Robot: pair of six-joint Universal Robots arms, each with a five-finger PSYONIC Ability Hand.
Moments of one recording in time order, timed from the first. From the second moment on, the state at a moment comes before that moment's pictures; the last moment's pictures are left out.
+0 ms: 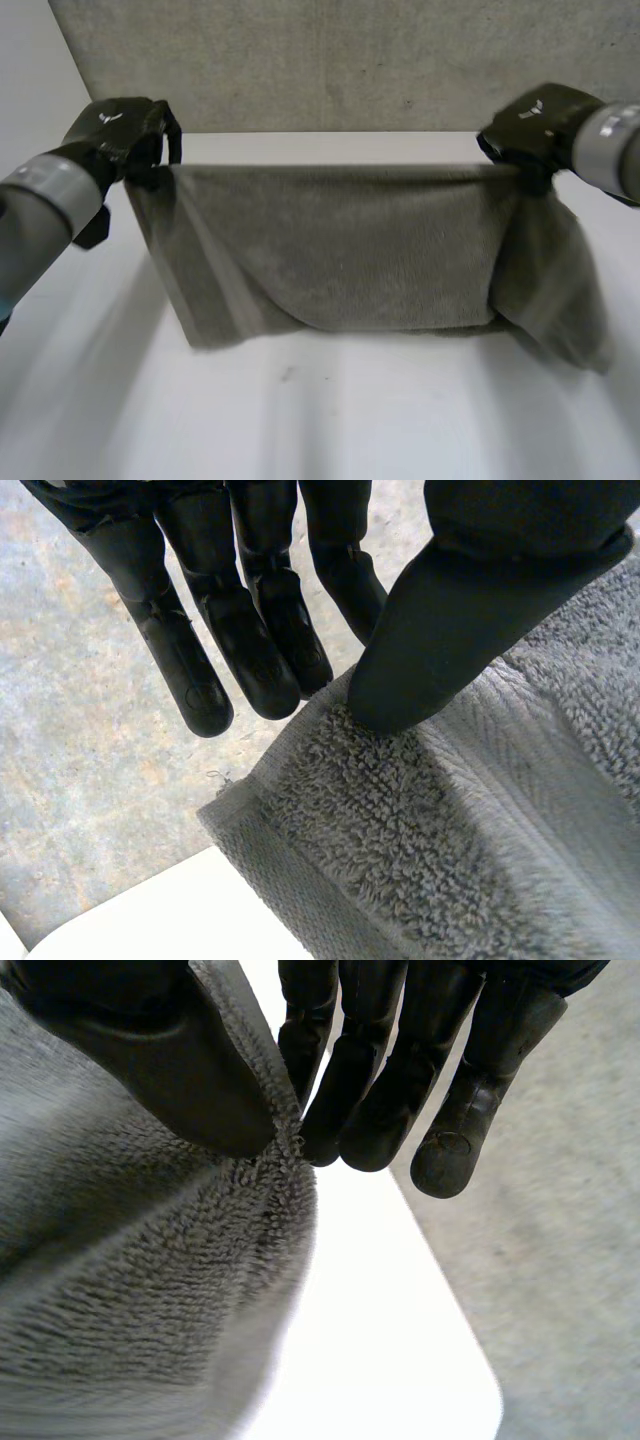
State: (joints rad) left arm 4.48 -1.80 -1.41 3.16 -1.36 3.24; right arm 1.88 -1.15 0.84 0.68 1.43 2.35; left_hand 1.19 1.22 1.22 1.22 1.02; right_hand 1.32 1.34 1.34 1.34 1.15
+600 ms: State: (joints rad) left arm 4.50 -2.00 -1.34 3.29 -1.46 2.98; right arm 2.03 -0.92 0.98 0.45 1.46 2.41; left_hand 1.19 1.22 1.22 1.22 1.02; right_hand 1.32 1.34 1.35 1.34 1.16
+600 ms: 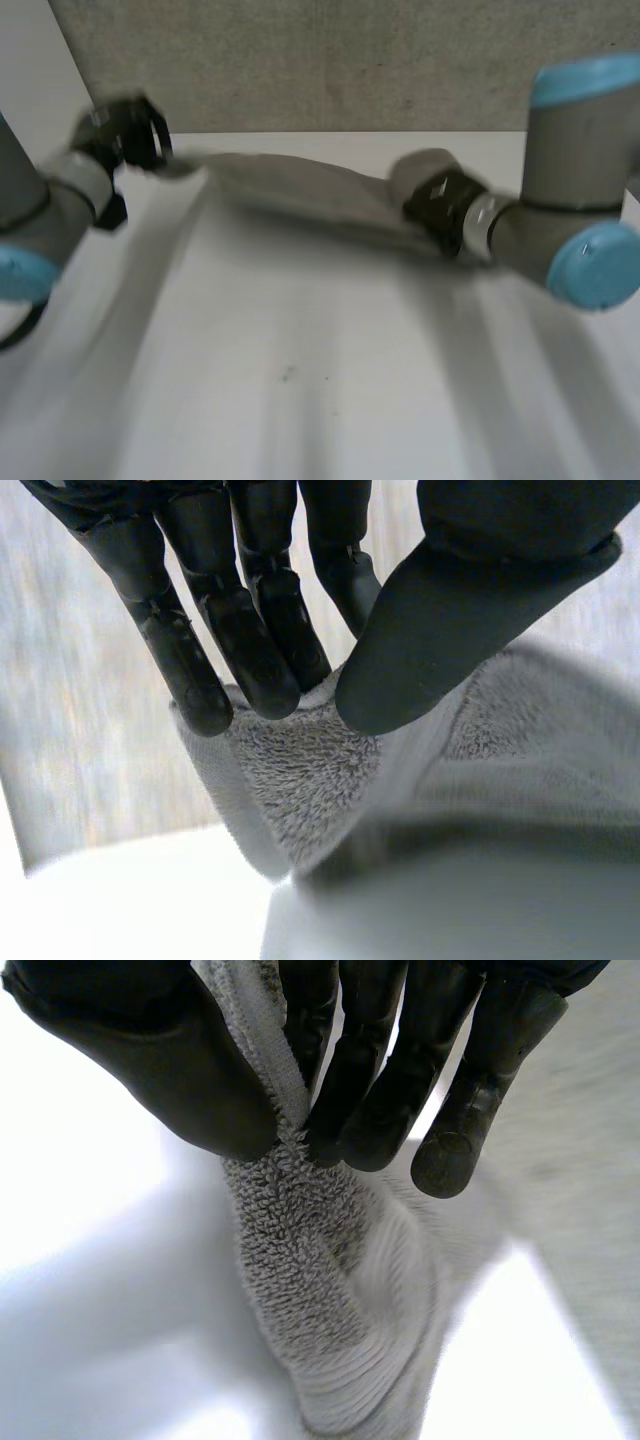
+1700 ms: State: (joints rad) left arm 4.65 -1.86 -1.75 3.47 -1.34 2.98; right arm 1.84 -0.62 0.69 0.55 1.37 2.52; left_hand 1.20 1.22 1.22 1.22 1.02; right_hand 0.56 0.56 0.56 0.56 0.38
